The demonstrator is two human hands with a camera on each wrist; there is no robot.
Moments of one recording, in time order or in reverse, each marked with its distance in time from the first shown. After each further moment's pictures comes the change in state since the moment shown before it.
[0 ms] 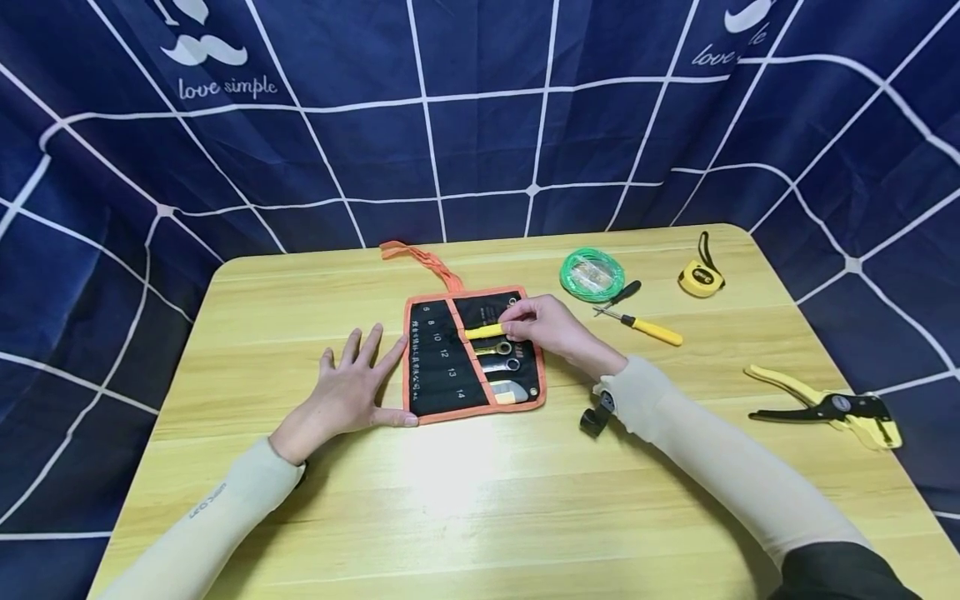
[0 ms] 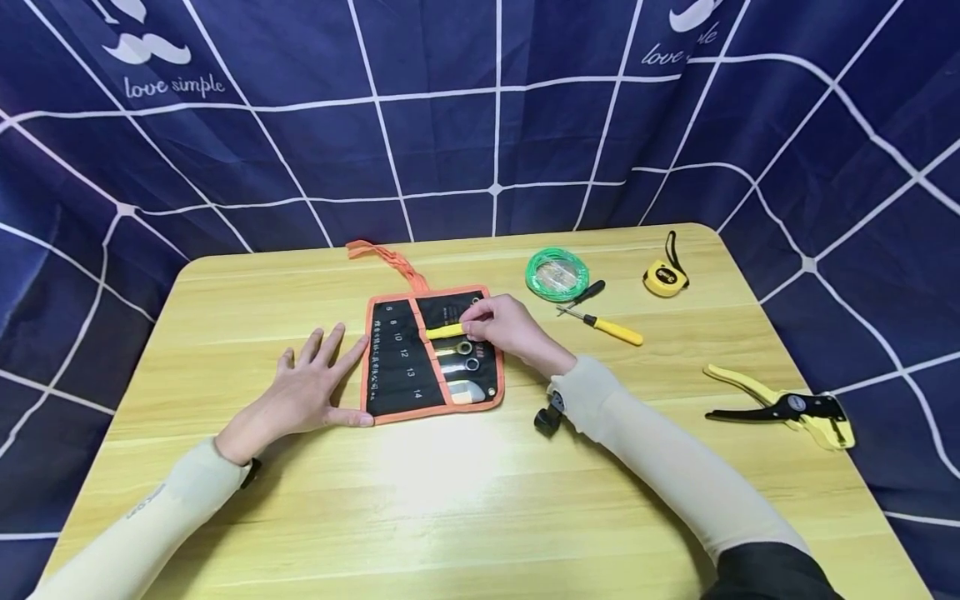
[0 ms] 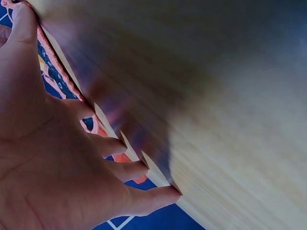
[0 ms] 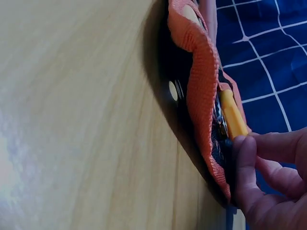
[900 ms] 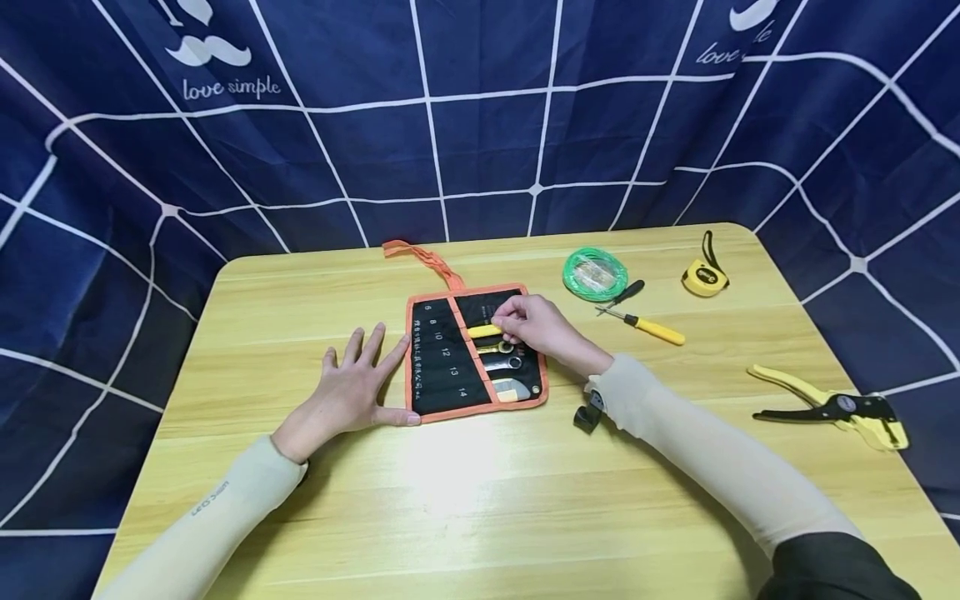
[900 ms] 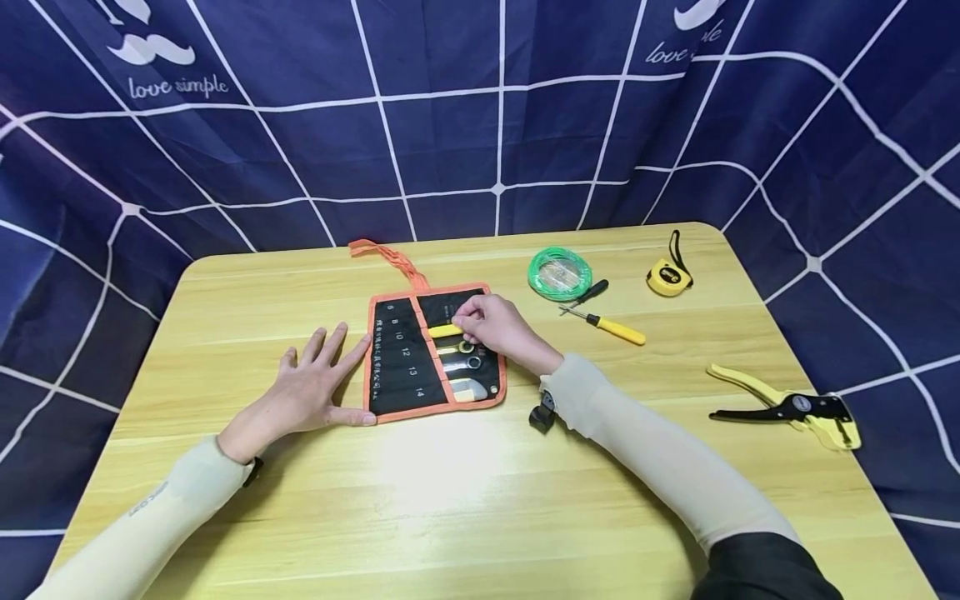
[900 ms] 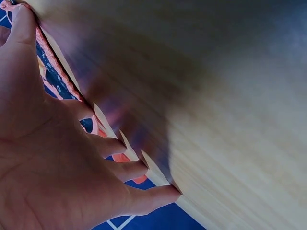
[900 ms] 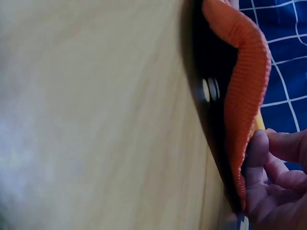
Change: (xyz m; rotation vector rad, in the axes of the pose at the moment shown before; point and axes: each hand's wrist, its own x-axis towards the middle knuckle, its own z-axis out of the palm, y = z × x) left_hand -0.003 0.001 -0.004 0.010 0.004 0.009; right_hand 0.013 -0.001 0.017 0.004 -0.008 -0.044
